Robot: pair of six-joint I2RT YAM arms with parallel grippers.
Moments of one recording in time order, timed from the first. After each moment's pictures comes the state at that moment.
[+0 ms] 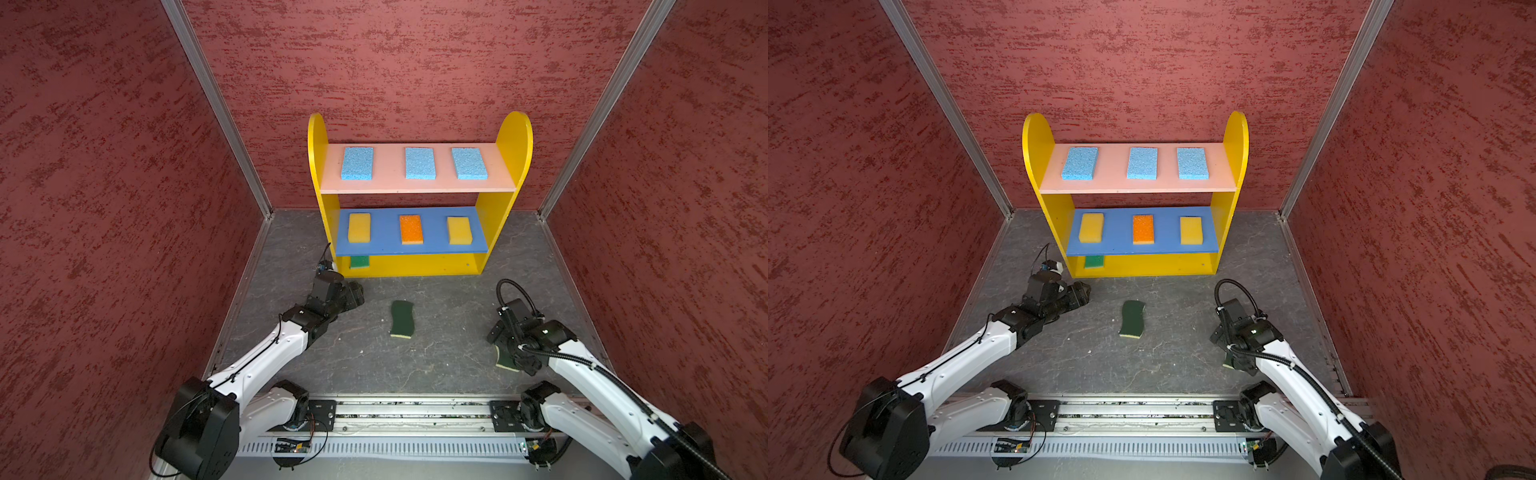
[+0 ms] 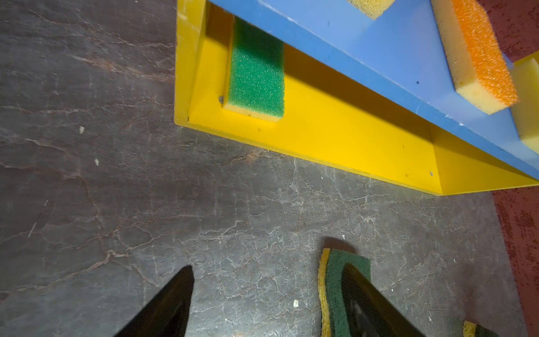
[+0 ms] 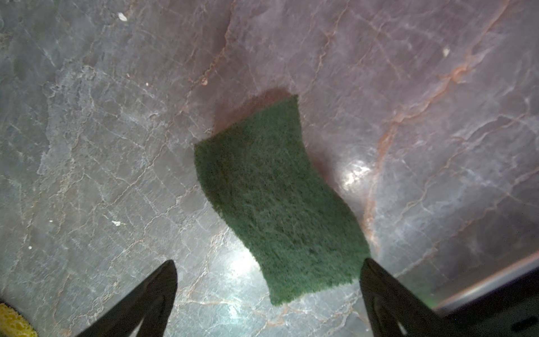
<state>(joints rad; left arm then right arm) -0.41 1.09 0.59 -0.20 -0.05 -0.68 0.40 0.92 0.55 -0.97 0.16 1.12</state>
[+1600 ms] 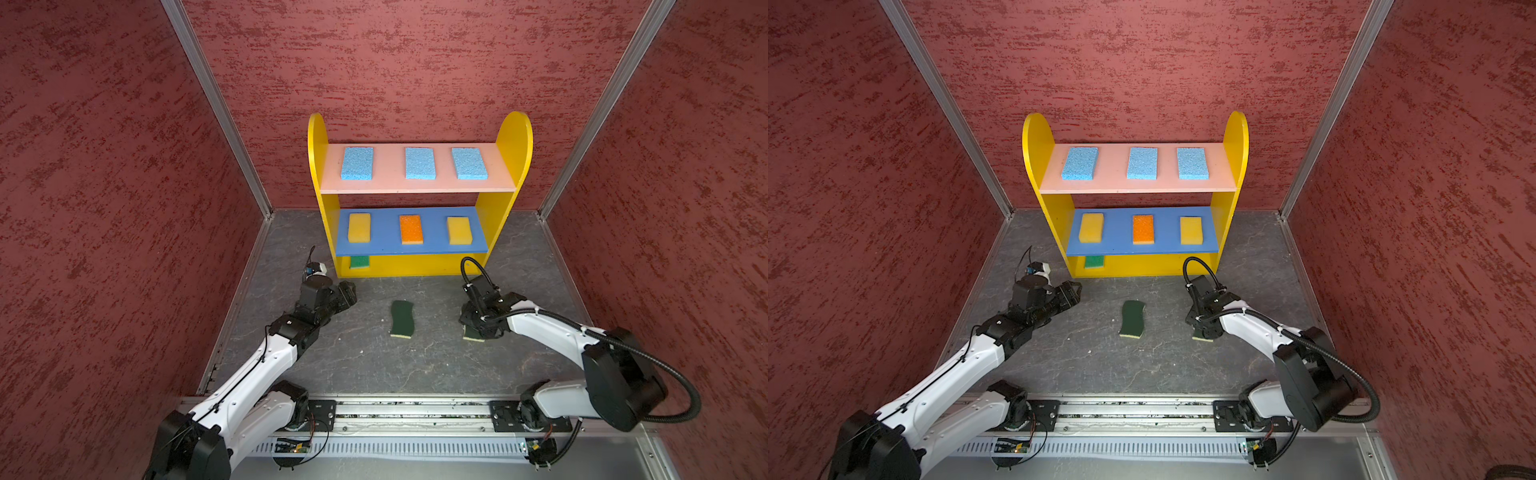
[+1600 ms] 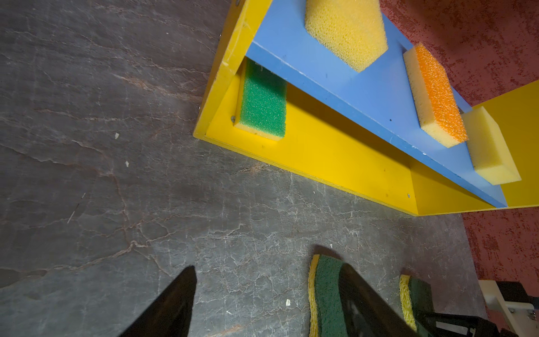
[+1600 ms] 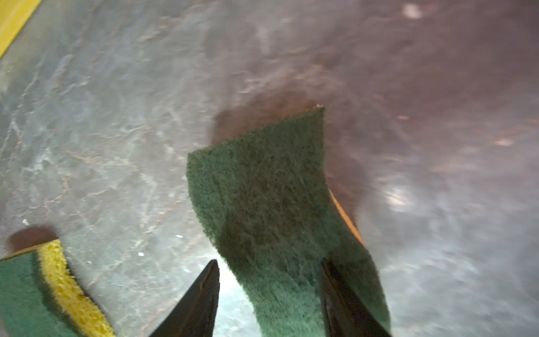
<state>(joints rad) -0.37 0.94 0.55 -0.25 -0.07 -0.73 0.53 1.44 0.75 -0.55 0.05 1.01</state>
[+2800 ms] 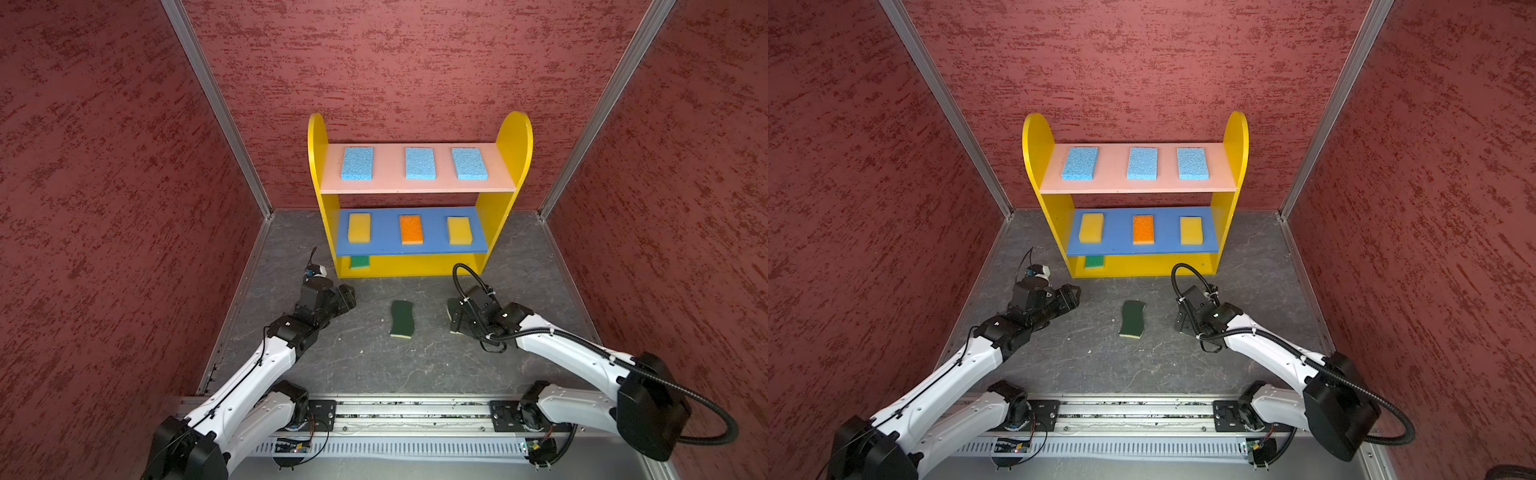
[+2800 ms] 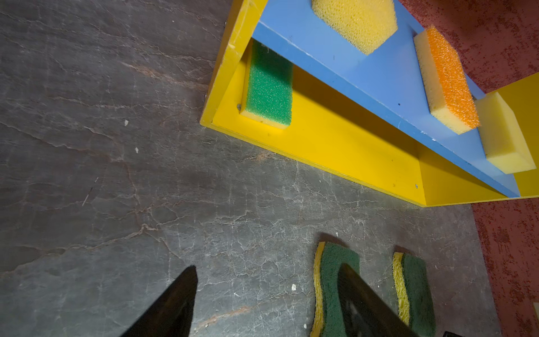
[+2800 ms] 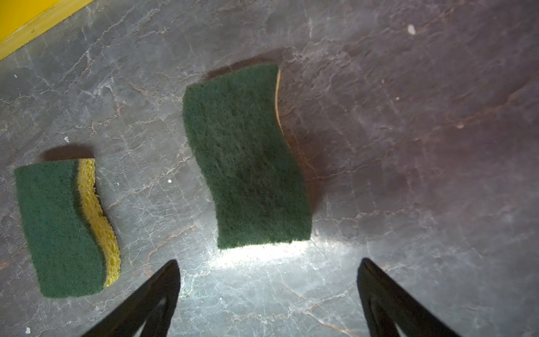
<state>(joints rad) -0.39 0.91 0.56 -0.33 -0.08 -0.73 0.69 1.22 0.71 -0.67 0.17 0.96</state>
